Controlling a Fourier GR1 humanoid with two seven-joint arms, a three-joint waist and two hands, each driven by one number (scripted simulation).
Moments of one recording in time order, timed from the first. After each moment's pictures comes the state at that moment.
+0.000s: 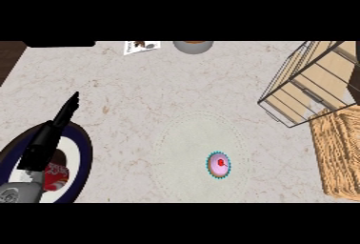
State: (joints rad) left arm -0.09 0.37 -0.01 -1.42 -0.12 -0.06 -0.13; right arm -1.08 -0.45 -0.24 -0.98 1.39 -0.37 1.04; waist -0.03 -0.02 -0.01
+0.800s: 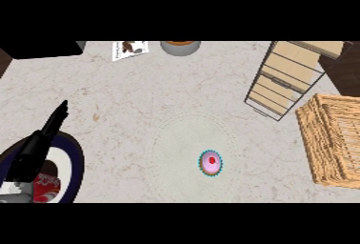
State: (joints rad) left arm -0.01 0.38 0.03 -1.43 -0.11 -0.05 -0.14; right arm -0.70 -0.28 -0.37 -1.84 1.37 -0.14 1.13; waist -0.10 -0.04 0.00
